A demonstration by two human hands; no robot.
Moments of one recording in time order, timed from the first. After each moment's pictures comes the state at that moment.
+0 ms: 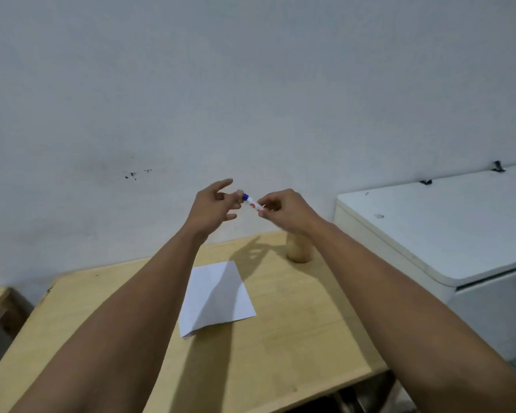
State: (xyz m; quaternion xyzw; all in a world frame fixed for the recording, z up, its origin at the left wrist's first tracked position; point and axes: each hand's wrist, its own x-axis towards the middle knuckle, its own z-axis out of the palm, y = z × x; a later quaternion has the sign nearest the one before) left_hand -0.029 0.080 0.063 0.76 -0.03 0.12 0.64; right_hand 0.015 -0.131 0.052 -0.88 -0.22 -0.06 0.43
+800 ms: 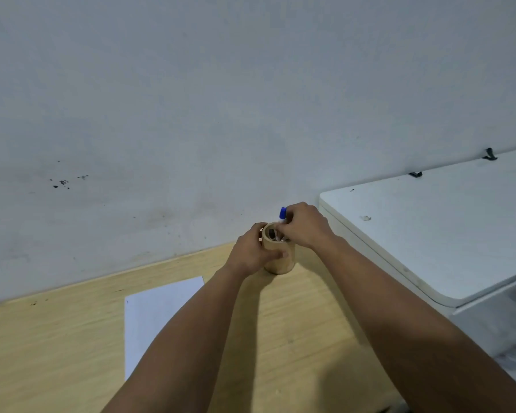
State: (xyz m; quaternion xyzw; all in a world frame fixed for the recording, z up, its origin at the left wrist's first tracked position) left_hand 0.062 -0.046 -0.052 0.87 -0.06 0.02 0.49; right_hand 0.075 -0.206 0.012 -0.95 -0.04 -0.05 0.30
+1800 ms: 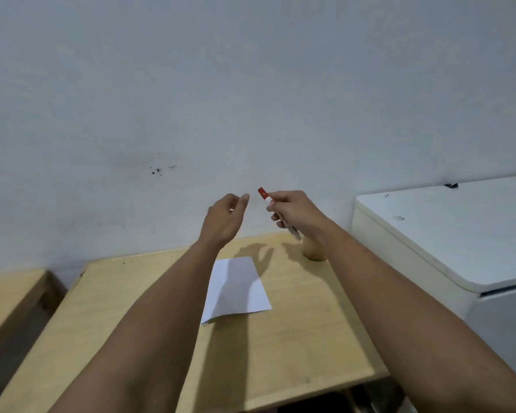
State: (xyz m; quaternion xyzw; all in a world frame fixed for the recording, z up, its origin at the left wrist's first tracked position) left_hand -0.045 0.084 0.038 0.86 0.04 0.20 0.46; right_hand 0.003 -0.108 0.054 -0.77 -0.17 0.06 0.62
